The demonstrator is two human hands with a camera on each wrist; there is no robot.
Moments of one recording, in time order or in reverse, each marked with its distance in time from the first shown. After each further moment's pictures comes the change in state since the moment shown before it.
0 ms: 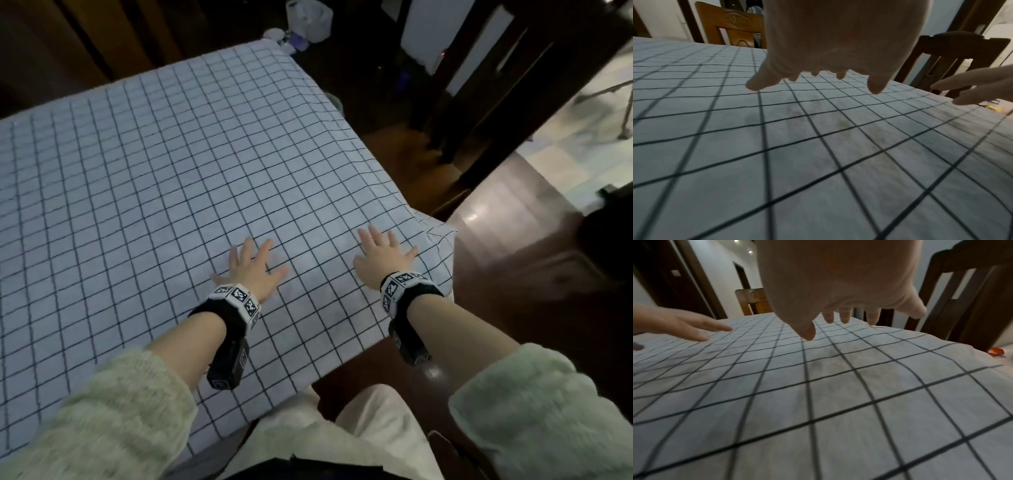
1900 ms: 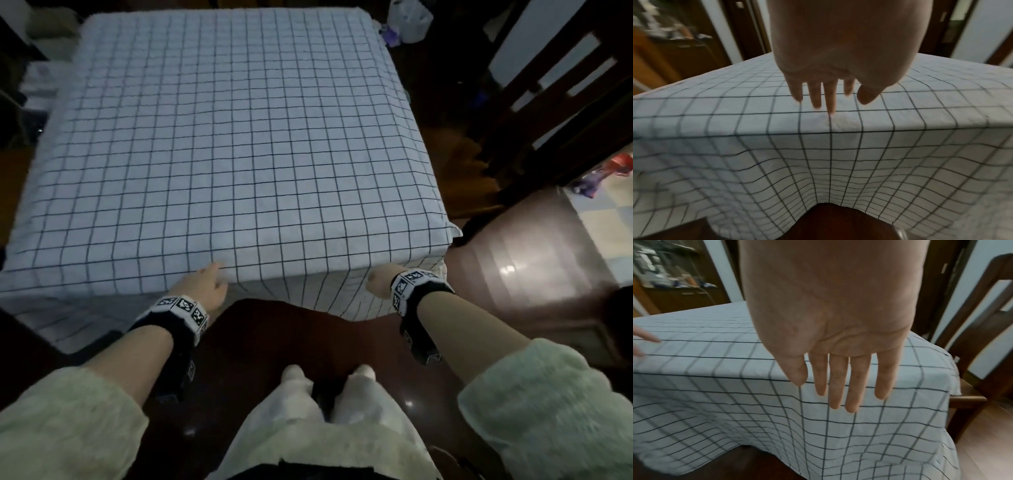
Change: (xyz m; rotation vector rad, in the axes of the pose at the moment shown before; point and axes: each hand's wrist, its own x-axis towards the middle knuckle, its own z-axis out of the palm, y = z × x) left_hand -0.205 -0.095 0.151 -0.113 0.109 -0.257; right_hand -0.097 0.067 0.077 -0.386 -0.403 -0.286
